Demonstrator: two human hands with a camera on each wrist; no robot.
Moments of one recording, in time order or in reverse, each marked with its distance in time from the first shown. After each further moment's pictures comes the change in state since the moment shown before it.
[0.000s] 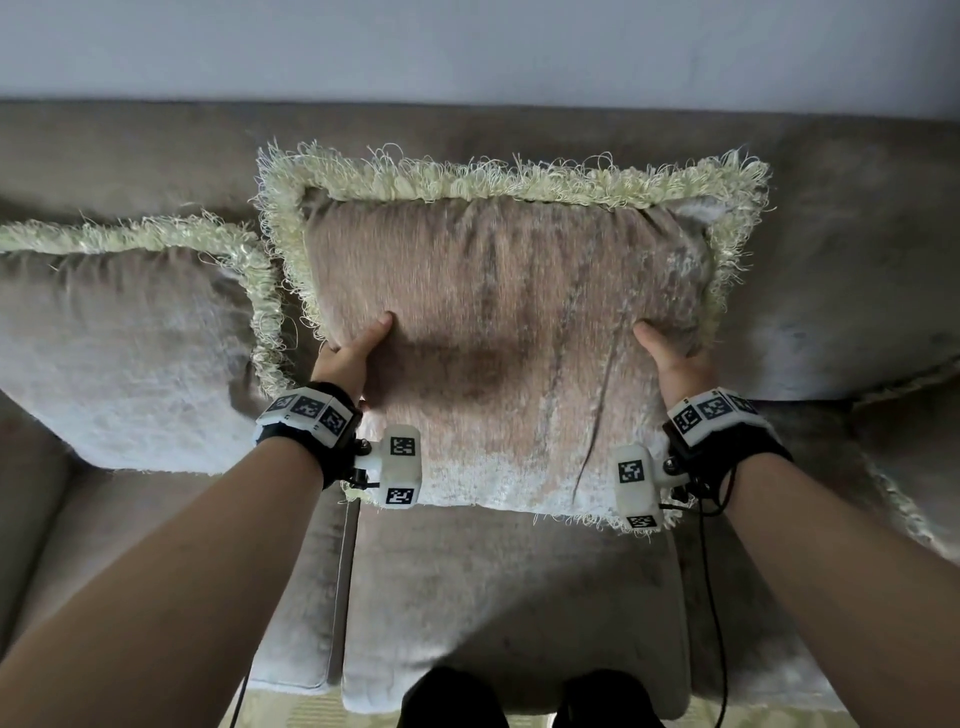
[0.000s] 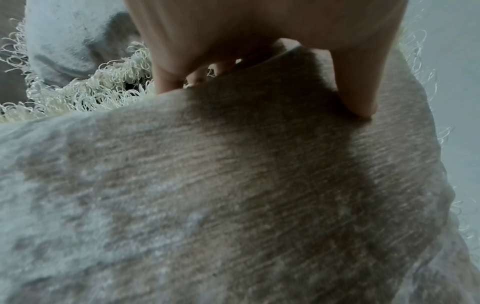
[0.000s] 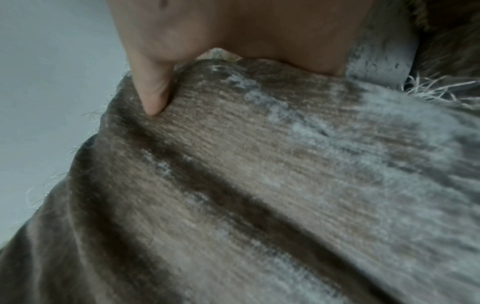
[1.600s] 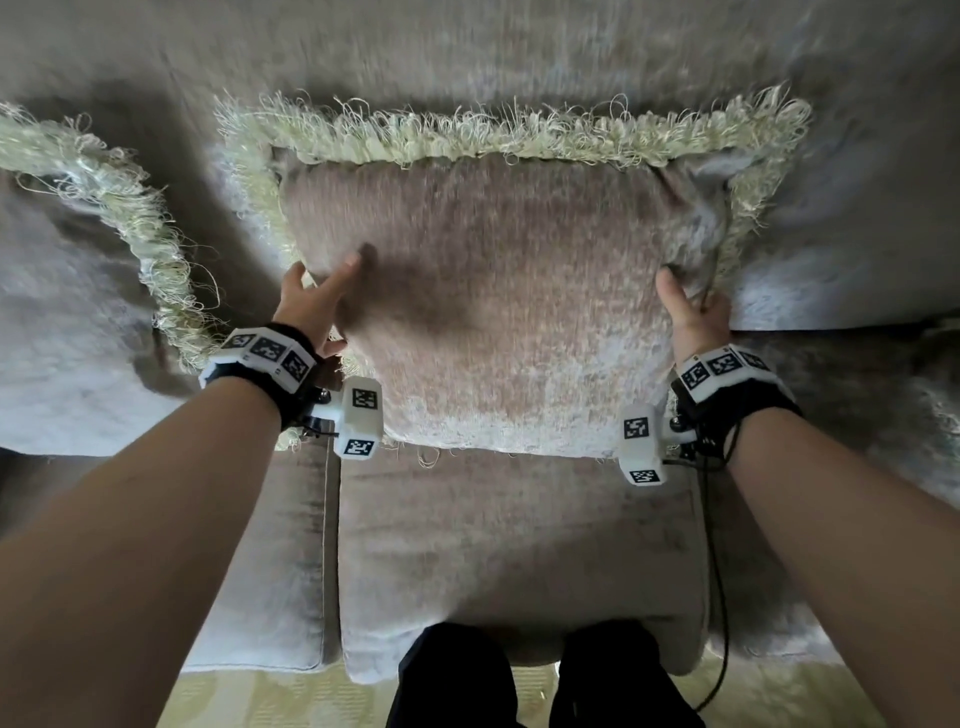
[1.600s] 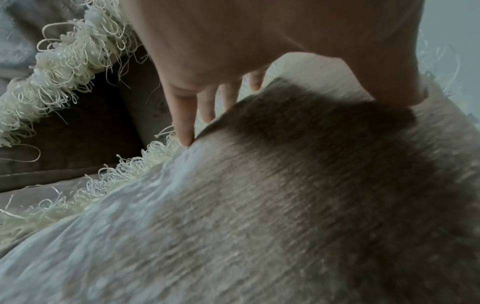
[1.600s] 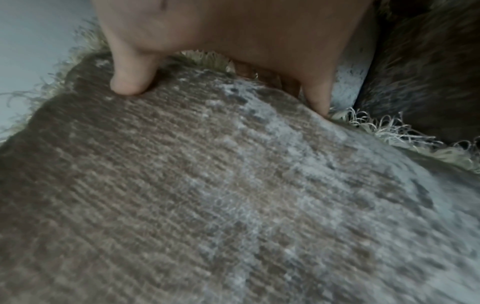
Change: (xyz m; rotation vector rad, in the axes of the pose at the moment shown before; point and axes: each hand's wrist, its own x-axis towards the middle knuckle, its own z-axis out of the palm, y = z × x) left_hand 0.131 -0.033 0.028 0.272 0.007 -0.033; right_hand 0.106 0.072 0.045 -0.076 -0.019 0.150
